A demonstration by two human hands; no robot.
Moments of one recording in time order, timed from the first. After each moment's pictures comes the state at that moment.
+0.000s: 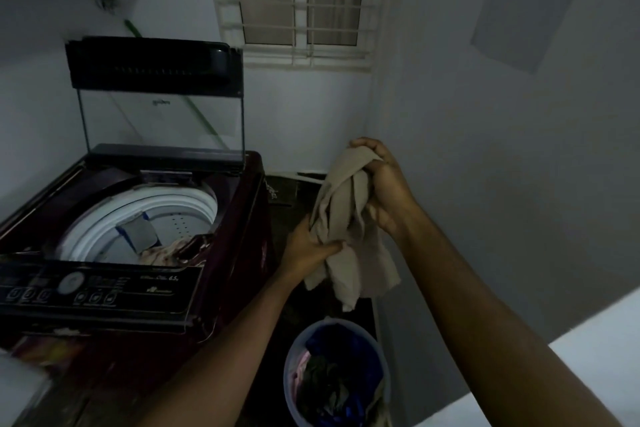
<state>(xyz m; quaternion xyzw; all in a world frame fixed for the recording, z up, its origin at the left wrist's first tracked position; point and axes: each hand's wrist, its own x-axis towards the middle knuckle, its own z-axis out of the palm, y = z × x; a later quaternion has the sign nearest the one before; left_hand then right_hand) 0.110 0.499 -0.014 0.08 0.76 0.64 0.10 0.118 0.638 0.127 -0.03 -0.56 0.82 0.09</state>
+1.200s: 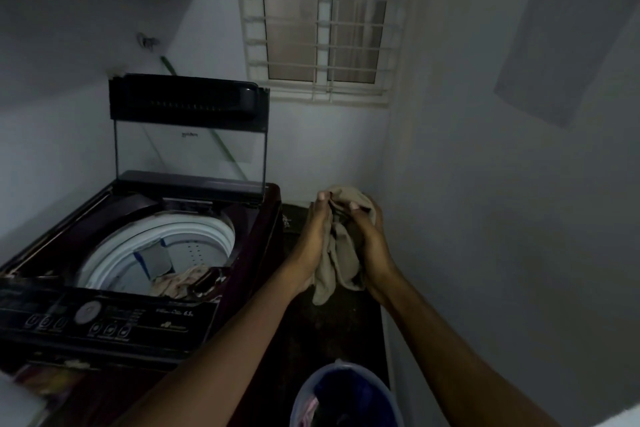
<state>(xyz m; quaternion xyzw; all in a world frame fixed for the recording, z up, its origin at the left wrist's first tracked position) 0.092 0.488 0.084 0.08 0.58 0.80 0.13 0.105 0.594 0.078 -0.02 -0.63 0.77 0.08</state>
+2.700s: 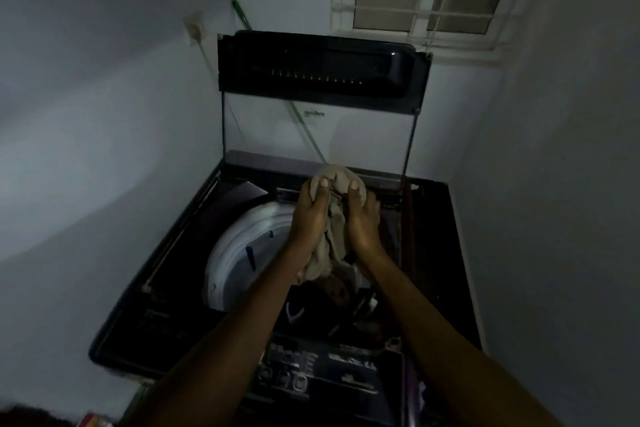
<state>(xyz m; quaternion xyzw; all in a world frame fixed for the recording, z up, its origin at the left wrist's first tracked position) -0.108 0.167 0.020 -0.04 0.69 0.72 -0.04 -0.085 0.259 0.029 -0.13 -0.75 0.65 0.08</state>
